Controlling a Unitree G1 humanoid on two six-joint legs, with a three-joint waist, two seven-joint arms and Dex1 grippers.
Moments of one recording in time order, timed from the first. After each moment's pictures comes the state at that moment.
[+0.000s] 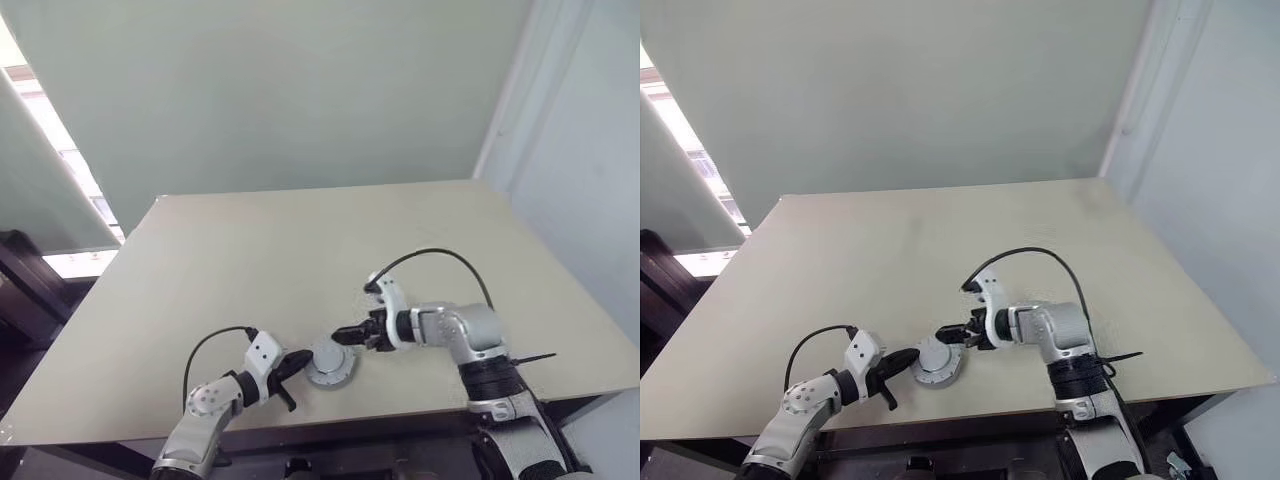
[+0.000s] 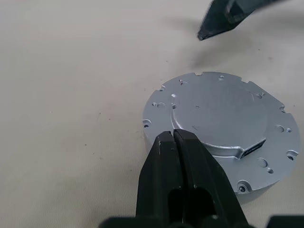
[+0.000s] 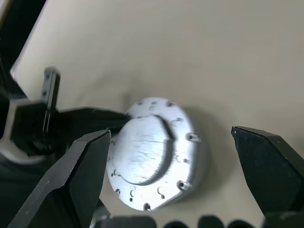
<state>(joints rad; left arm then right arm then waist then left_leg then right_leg) 0.01 0.37 -0.12 0.18 -0.15 0.01 -0.77 -0.57 -0.07 -0.03 0.16 0.31 1.30 0.60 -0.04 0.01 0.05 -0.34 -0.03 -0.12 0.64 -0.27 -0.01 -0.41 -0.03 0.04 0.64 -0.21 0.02</state>
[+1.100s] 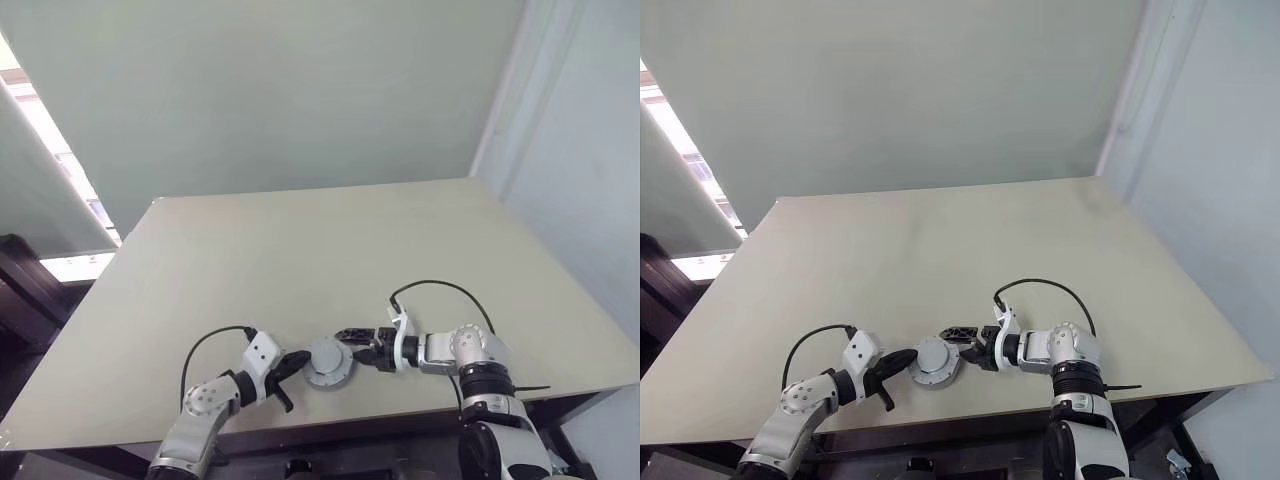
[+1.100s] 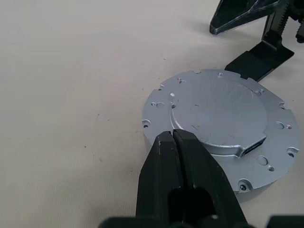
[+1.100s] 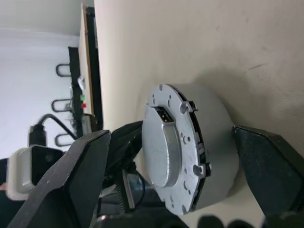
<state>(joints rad) 0.02 0.39 -0.12 0.18 -0.15 0.00 -0.78 -0.55 0.05 -0.30 0.49 0.49 1.40 0.52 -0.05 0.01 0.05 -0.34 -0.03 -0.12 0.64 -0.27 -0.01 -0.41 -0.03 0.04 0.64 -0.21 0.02</state>
